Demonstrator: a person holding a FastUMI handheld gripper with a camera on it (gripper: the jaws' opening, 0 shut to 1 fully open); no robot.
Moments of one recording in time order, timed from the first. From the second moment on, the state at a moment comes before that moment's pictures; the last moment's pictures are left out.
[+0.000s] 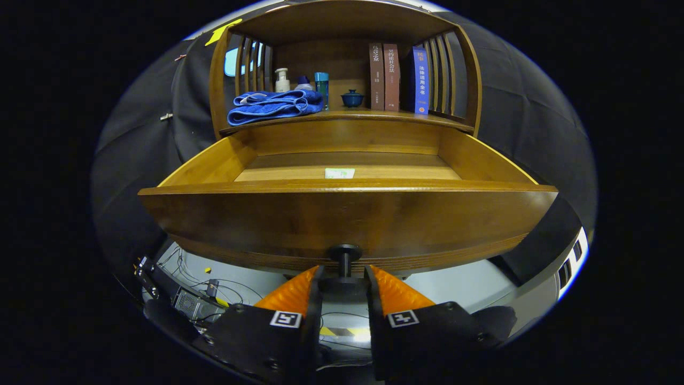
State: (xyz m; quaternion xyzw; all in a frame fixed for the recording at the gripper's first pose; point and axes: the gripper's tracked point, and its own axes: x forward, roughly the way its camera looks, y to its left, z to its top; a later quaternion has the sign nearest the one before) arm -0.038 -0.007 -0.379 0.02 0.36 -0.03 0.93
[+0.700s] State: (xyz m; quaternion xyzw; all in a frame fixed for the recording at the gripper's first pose) arm 0.054 0.007 -0.237 0.03 0.32 0.00 0.95
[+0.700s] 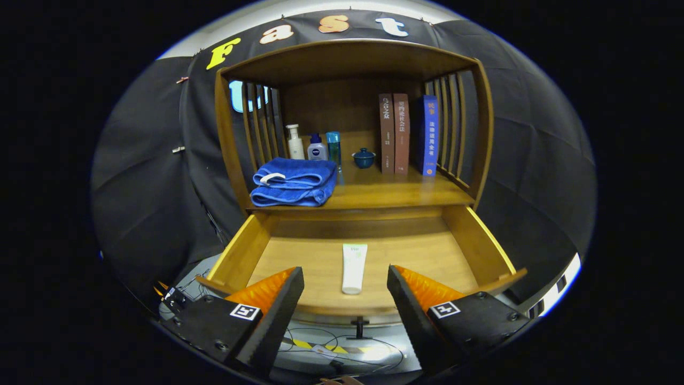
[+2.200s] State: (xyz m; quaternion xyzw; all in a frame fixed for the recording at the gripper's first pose) arm 0.108 -0.014 -0.433 0.01 0.64 -0.03 0.77
